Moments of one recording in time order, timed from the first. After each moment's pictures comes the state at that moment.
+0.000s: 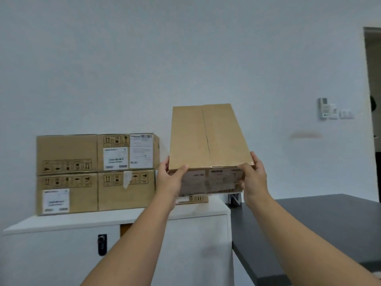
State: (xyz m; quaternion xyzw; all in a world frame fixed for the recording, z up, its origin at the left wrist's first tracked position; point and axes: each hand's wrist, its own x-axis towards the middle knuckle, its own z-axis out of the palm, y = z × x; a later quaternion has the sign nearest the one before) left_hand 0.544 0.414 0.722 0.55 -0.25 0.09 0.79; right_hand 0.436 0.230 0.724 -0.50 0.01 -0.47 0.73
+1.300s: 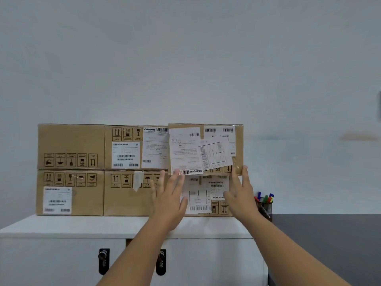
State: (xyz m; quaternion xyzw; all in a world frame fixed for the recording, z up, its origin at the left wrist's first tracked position) left_hand 0.700 0.434 0.661 0.87 -0.26 0.39 0.14; right_hand 0.617 0.226 0.679 -0.87 0.06 -0.38 0.31
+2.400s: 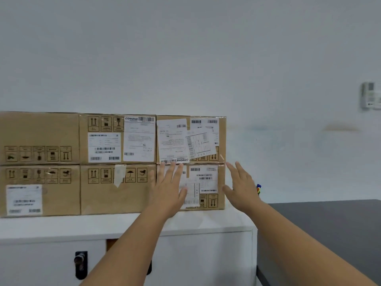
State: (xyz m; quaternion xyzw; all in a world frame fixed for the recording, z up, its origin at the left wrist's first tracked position) left_hand 0.712 0.397 0.675 0.90 -0.28 0.32 0.12; right_hand 0.627 0.183 0.680 -0.92 0.14 -0.34 0.15
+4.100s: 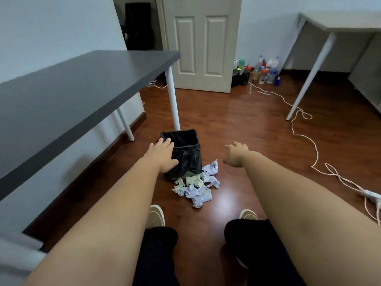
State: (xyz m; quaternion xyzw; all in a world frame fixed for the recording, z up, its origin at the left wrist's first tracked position) left_hand 0.221 -0.063 0.384 0.63 -0.76 -0.08 -0.11; right_hand -0.041 -0.085 0.354 -0.67 0.71 0.08 0.20
